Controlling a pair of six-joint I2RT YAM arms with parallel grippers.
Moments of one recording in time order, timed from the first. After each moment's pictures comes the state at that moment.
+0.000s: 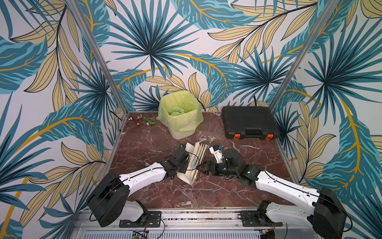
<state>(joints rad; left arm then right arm) -0.72 1.40 0.74 -0.31 -0.18 -0.43 0.78 1.17 0.70 -0.09 -0.33 0.86</state>
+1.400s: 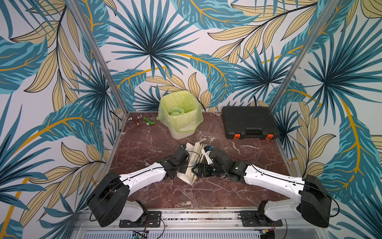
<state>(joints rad) -0.72 1.40 0.74 -0.31 -0.18 -0.42 0.89 1.35 0.85 -0.27 -0.13 0.74</state>
